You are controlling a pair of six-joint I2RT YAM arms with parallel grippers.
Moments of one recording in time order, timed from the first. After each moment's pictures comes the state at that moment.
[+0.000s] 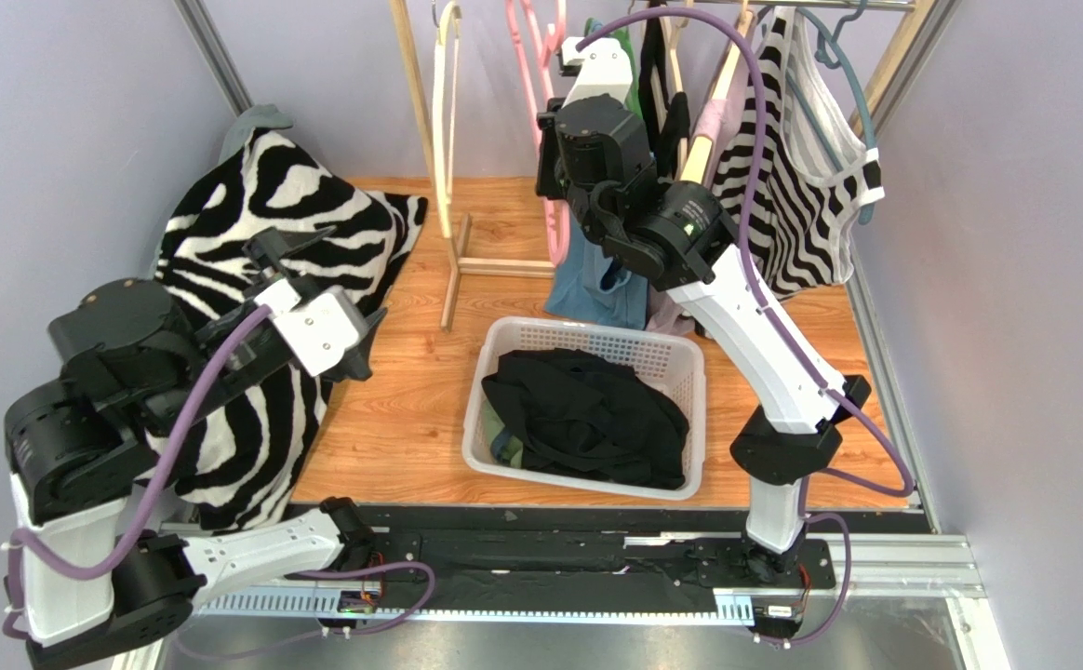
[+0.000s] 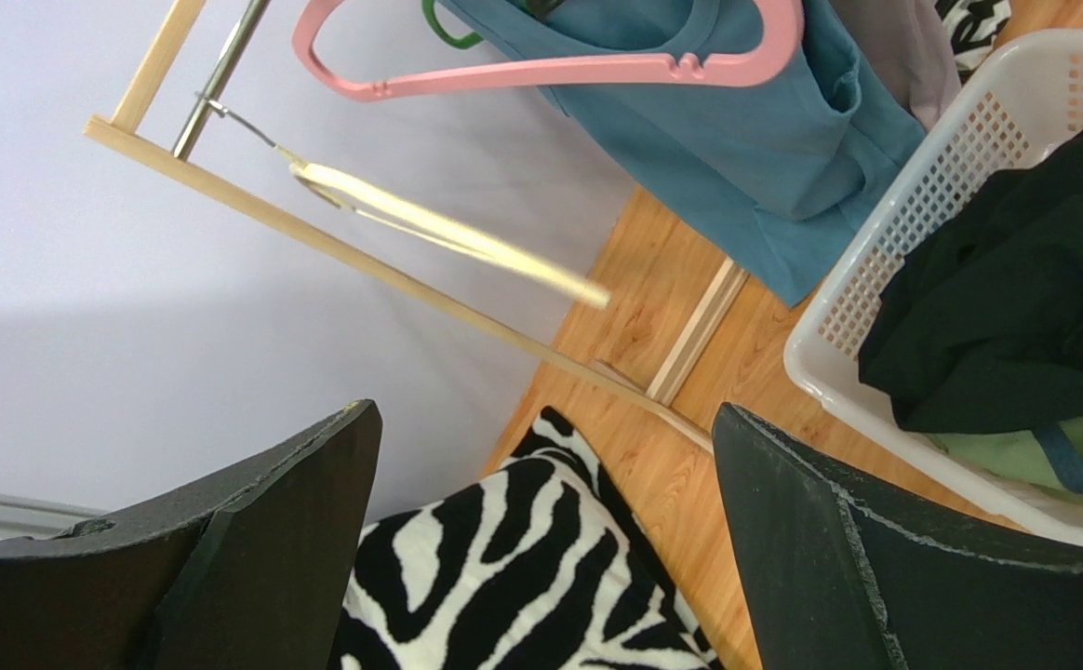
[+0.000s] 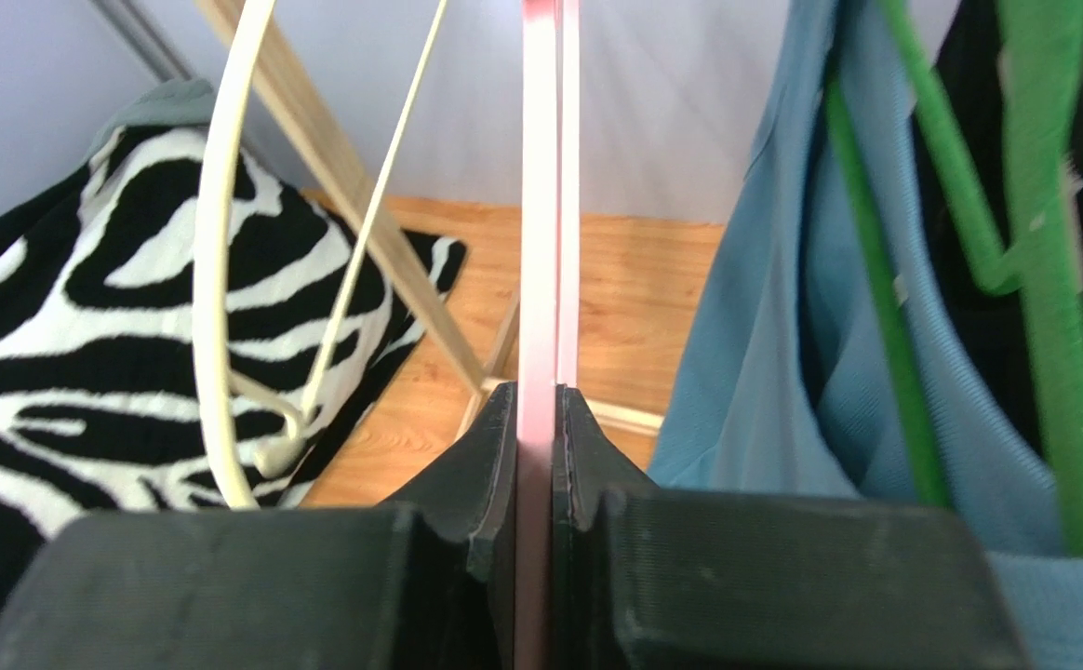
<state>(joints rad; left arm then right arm) -0.87 0.95 1.89 -1.09 -0.12 0.75 0.90 1.88 2.52 -0.86 0.62 0.32</state>
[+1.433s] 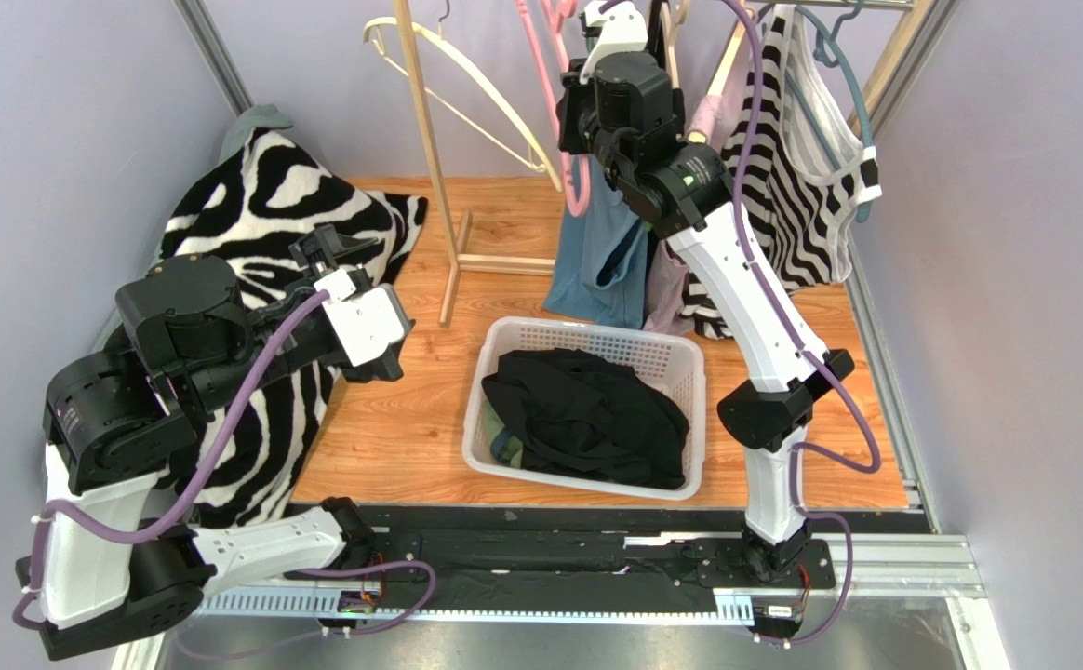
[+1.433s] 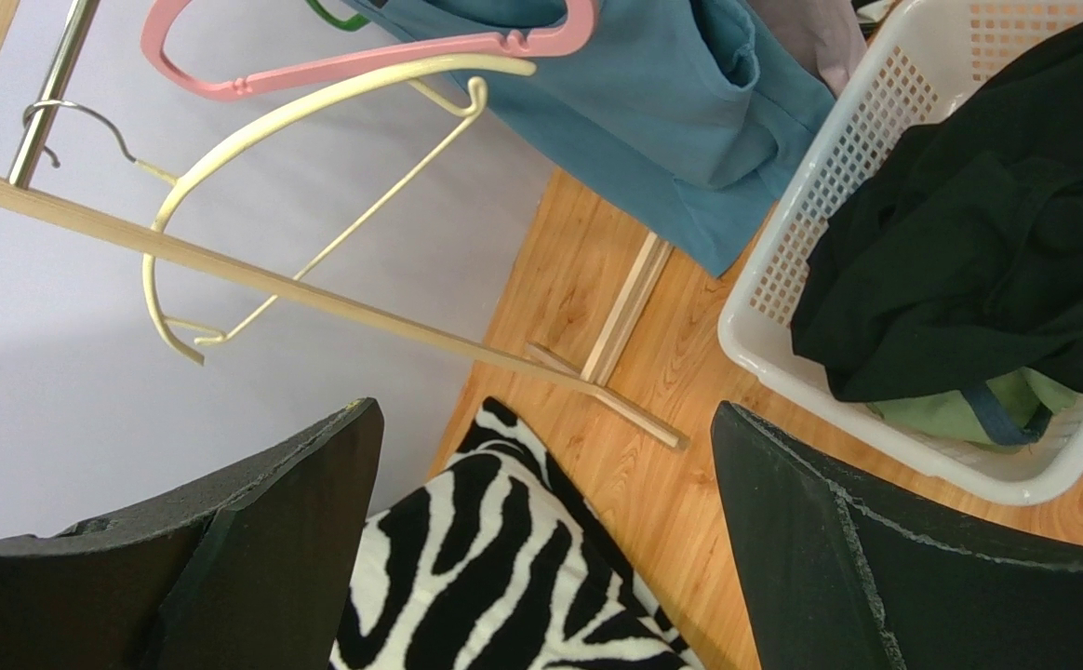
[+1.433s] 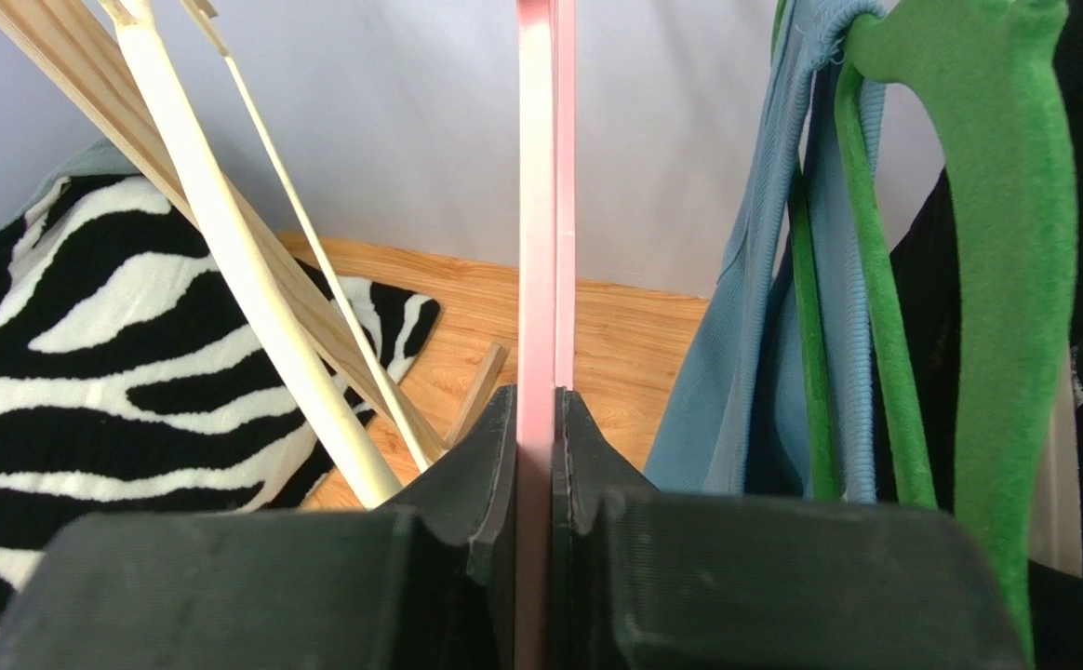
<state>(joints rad) -0.85 1.00 1.89 -1.15 -0.04 0.73 0.66 2.00 2.56 -0.71 0.36 0.22</state>
